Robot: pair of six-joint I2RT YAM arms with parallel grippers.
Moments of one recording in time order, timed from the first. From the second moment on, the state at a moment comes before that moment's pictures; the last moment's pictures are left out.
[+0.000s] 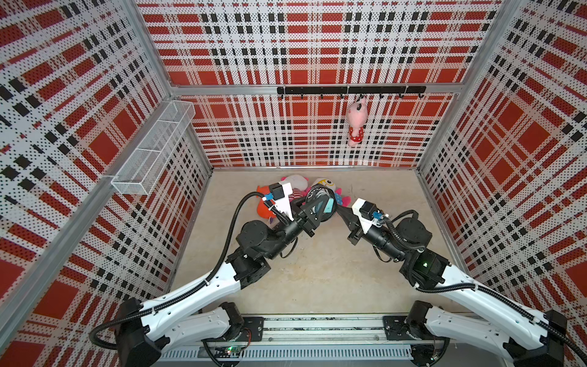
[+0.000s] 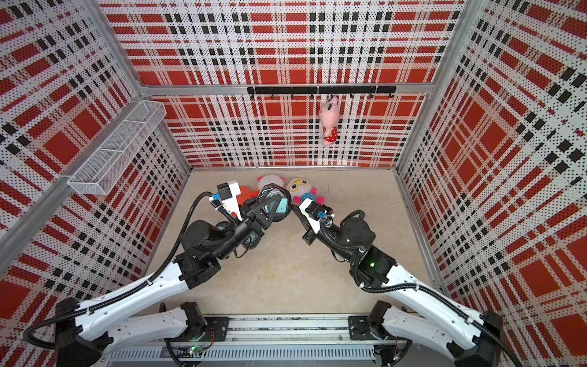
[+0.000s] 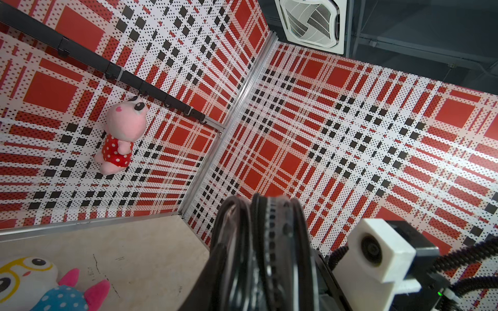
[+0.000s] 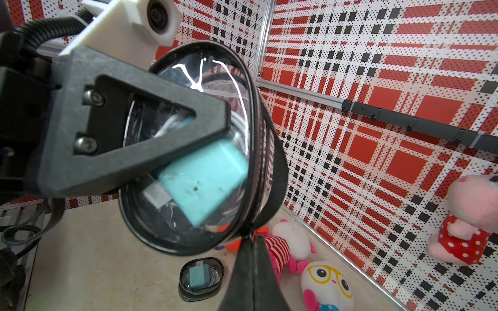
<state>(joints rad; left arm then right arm) -0.92 1.03 0.85 0.52 -0.06 -0.53 0.86 0.92 0.84 0.20 -0.04 -0.23</state>
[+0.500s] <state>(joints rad) -0.91 1.17 0.95 0.44 -0.04 -0.54 0.87 0.98 0.87 0.18 -0.19 -0.22</state>
